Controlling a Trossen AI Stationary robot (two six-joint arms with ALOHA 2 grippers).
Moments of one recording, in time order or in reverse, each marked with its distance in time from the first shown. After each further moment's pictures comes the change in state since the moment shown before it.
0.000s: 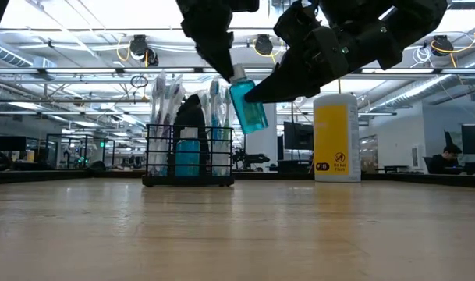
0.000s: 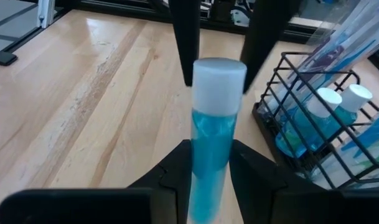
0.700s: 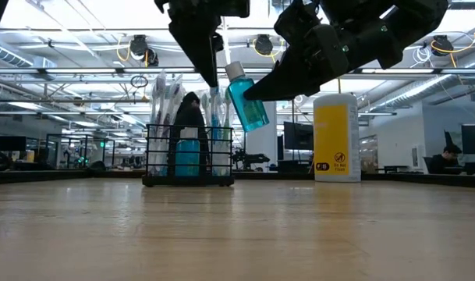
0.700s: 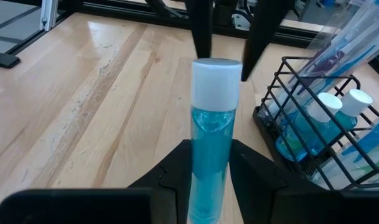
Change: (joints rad) left arm -0.009 0.000 -0.002 -0.041 -0.054 0.040; right arm 0.000 0.000 0.000 0.010 0.001 -0.004
